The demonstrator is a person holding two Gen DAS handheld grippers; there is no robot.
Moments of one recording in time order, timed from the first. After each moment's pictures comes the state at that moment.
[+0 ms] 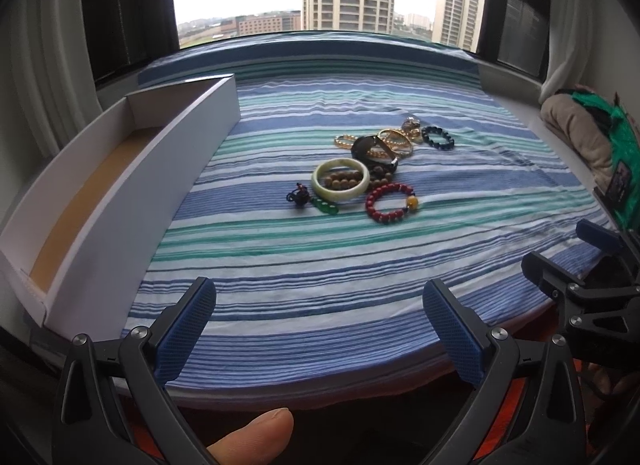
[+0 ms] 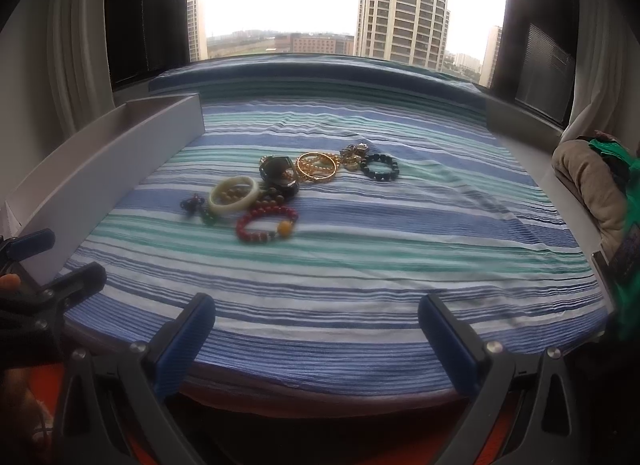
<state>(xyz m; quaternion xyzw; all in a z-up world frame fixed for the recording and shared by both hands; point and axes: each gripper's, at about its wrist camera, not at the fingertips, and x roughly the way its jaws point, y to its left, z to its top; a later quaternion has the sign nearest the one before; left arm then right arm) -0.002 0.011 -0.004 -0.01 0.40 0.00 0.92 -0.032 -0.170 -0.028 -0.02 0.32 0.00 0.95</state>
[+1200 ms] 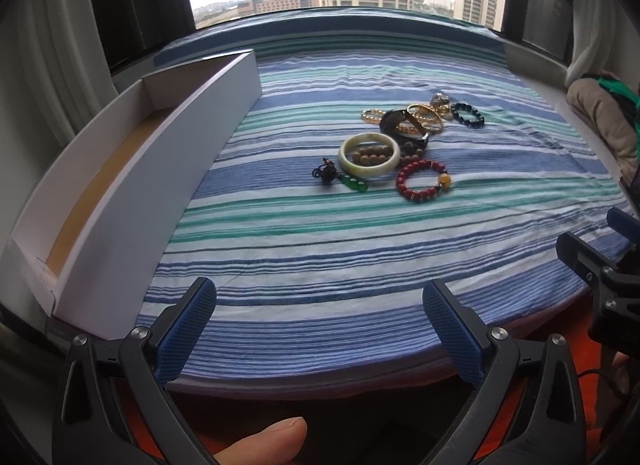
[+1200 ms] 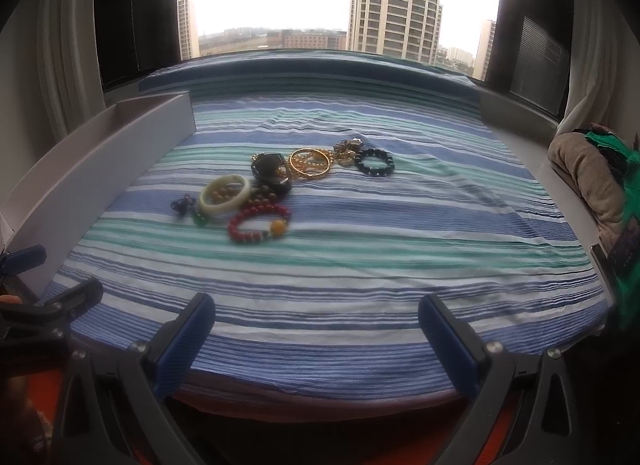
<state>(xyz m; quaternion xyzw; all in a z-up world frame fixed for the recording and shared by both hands) 0.007 0.015 -0.018 0.01 0.44 0.04 0.90 -0.023 -0.171 -0.031 -0.02 0.32 -0.01 0.95</state>
